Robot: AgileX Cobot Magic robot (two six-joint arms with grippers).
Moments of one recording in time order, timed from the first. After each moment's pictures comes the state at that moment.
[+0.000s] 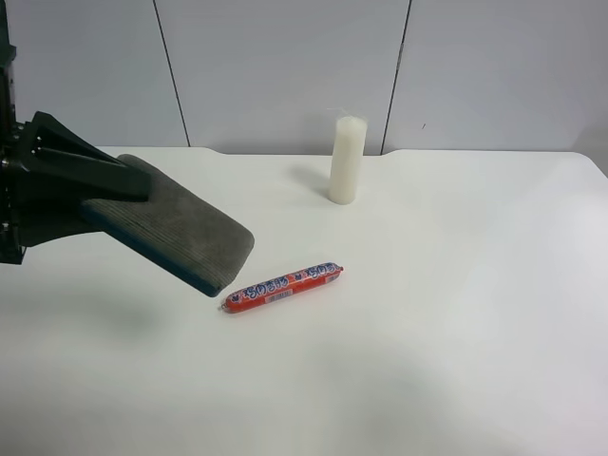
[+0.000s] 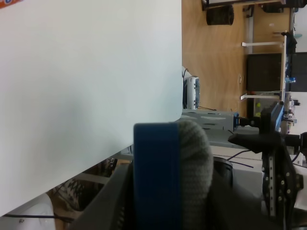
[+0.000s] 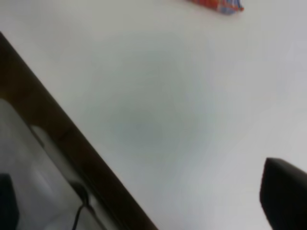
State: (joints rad) left arm -0.04 1.07 -0.64 -1.24 1.08 0.40; right arm 0.87 0.26 -0.53 0.05 1.12 -0.03
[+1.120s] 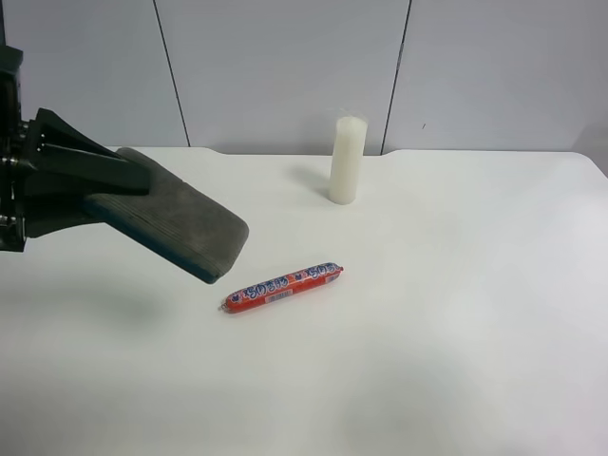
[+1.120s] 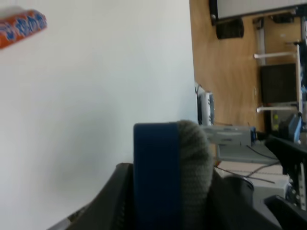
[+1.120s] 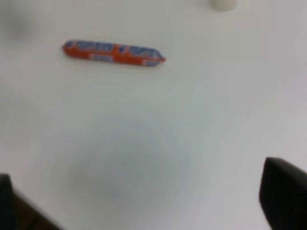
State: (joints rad) left arm -0.04 1.07 -0.64 -1.23 1.00 0.46; right arm 0.56 0.07 -0.50 0.06 1.07 -0.03
